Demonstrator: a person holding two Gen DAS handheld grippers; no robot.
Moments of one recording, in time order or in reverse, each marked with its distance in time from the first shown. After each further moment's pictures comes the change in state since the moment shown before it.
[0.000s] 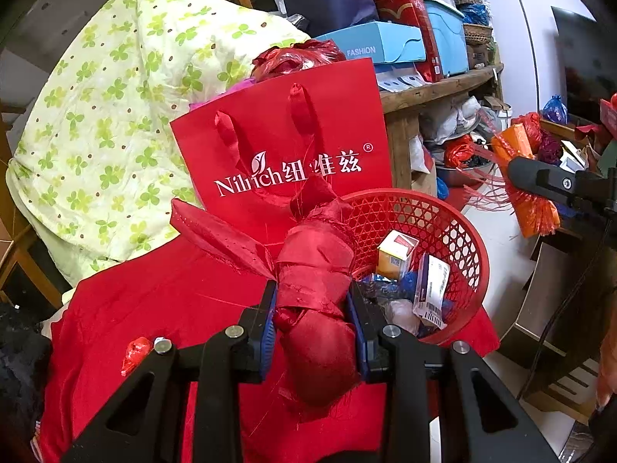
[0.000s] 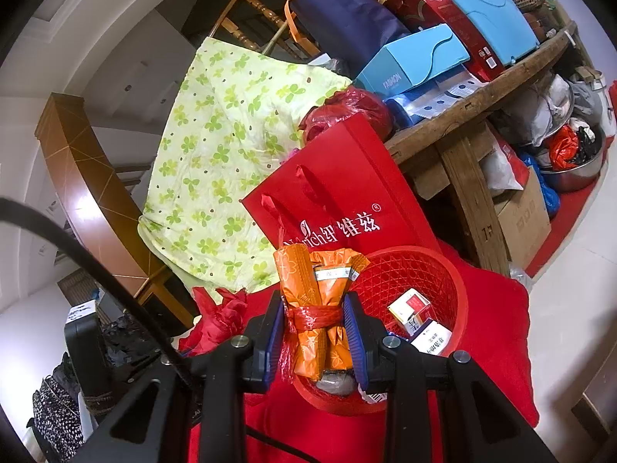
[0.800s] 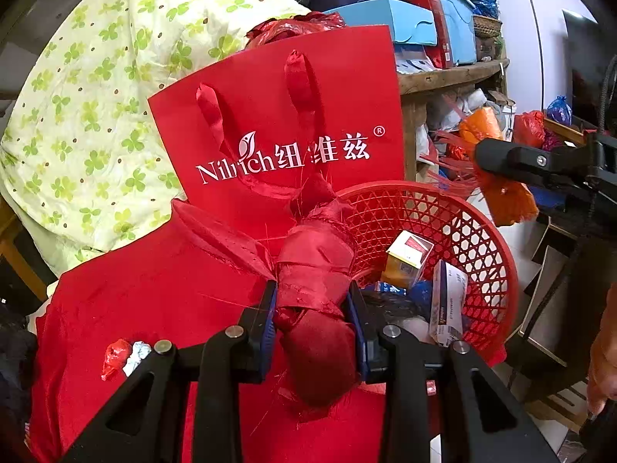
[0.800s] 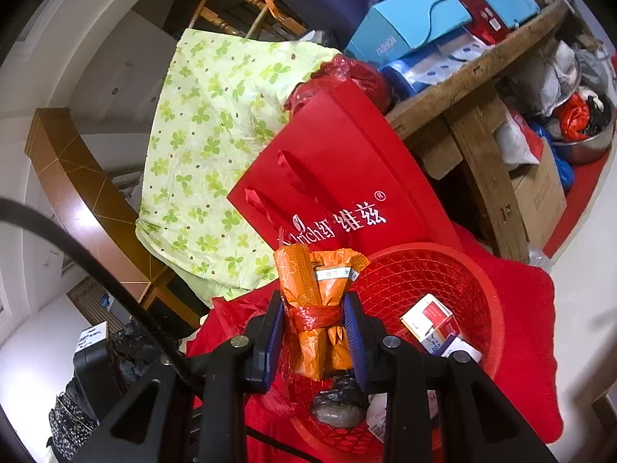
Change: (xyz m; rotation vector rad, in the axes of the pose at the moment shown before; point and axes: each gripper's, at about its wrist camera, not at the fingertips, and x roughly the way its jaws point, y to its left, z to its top) left arm 0.060 0.004 0.013 -0.029 0.058 -0.028; right arm 0.075 -0.019 0.021 0.083 0.069 0.030
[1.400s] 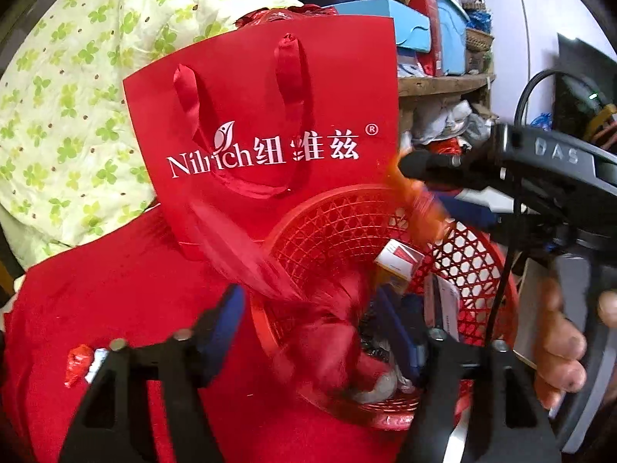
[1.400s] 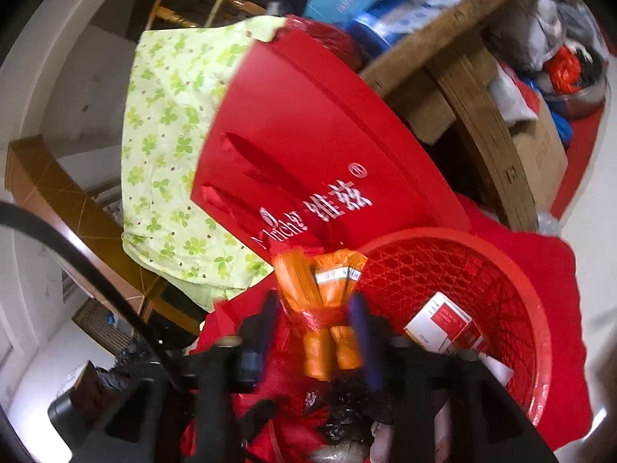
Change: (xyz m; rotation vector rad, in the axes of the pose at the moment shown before) left arm 0.031 0.011 -0.002 -0.044 -0.026 -0.129; right arm 0.068 -0.034 0.008 0.147 0.072 -0.021
